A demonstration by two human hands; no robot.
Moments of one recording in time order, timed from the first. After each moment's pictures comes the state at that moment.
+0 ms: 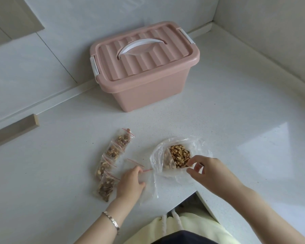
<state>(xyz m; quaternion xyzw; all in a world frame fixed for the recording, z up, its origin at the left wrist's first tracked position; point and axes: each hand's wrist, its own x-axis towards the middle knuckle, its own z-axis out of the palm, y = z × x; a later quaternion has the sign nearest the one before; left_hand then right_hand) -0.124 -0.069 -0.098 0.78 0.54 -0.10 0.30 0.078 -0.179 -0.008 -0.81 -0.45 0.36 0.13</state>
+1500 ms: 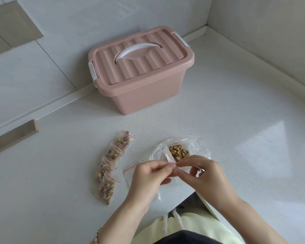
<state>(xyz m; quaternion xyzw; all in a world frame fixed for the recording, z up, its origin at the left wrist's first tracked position) -0.078 -0.102 0.029 0.49 0.48 0.15 0.71 0.040 -0.184 0.025 -0.75 -0.37 0.35 0.42</state>
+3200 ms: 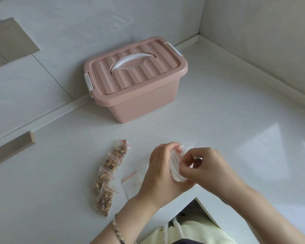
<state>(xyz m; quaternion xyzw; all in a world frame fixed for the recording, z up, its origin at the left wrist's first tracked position) -0.050 -0.093 0.010 0.83 0.26 0.25 0.43 0.059 -0.161 0.066 -0.80 -0.37 0.34 0.33</state>
